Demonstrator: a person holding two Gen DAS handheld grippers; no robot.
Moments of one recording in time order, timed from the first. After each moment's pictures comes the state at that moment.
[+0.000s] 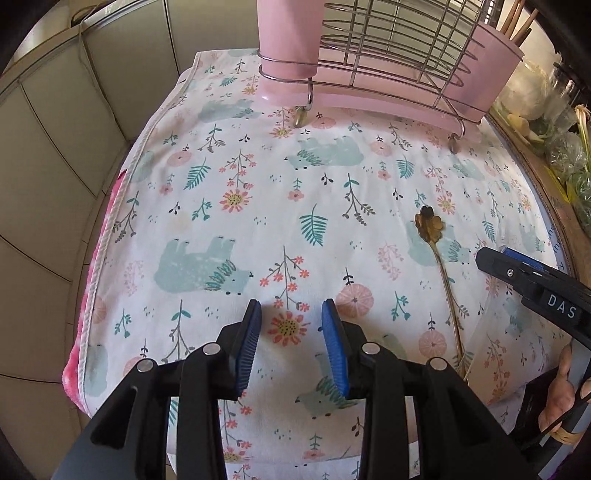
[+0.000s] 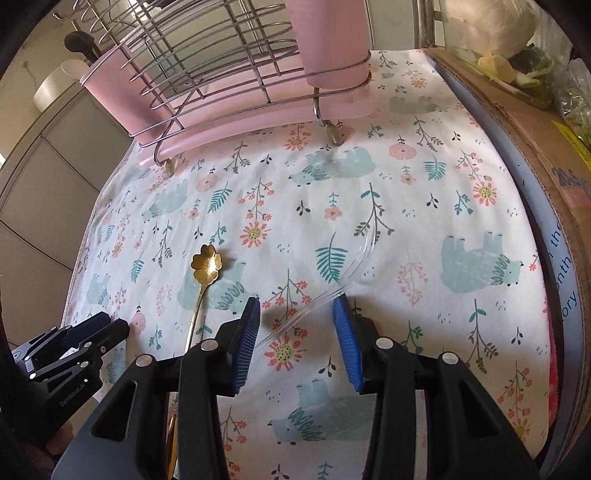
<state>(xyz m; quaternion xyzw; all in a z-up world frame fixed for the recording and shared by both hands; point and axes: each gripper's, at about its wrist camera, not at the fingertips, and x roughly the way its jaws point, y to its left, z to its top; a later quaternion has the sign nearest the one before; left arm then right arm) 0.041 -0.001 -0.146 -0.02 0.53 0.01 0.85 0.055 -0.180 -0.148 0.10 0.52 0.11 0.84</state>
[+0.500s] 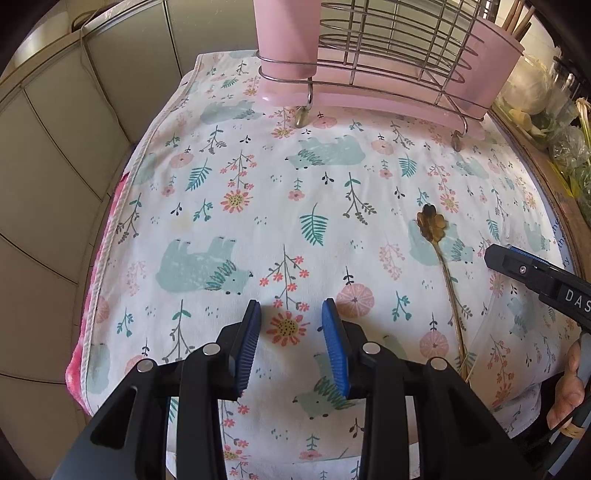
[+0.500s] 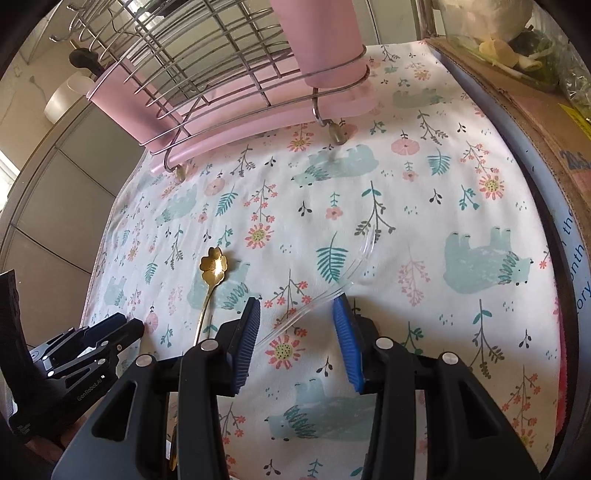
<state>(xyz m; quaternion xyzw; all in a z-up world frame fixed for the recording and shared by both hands) 0.039 -0.004 -0.147 -0.01 0.53 0.02 0.85 0.055 -0.193 -0.148 0.14 0.52 0.14 0.83</state>
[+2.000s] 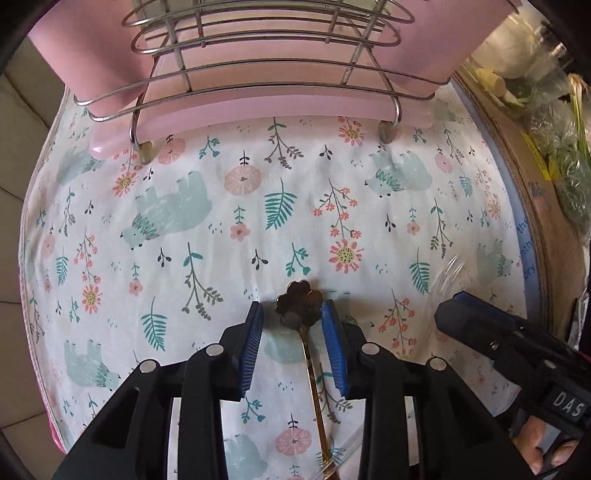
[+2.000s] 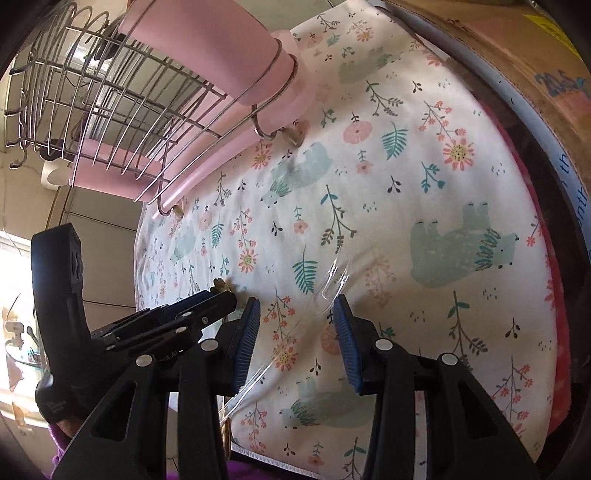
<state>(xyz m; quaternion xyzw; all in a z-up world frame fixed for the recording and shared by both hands) 0.133 -0.102 -0.147 0.02 0.62 -0.07 0.78 0.071 -0.246 -0.142 0.29 0.56 0.14 0.76</state>
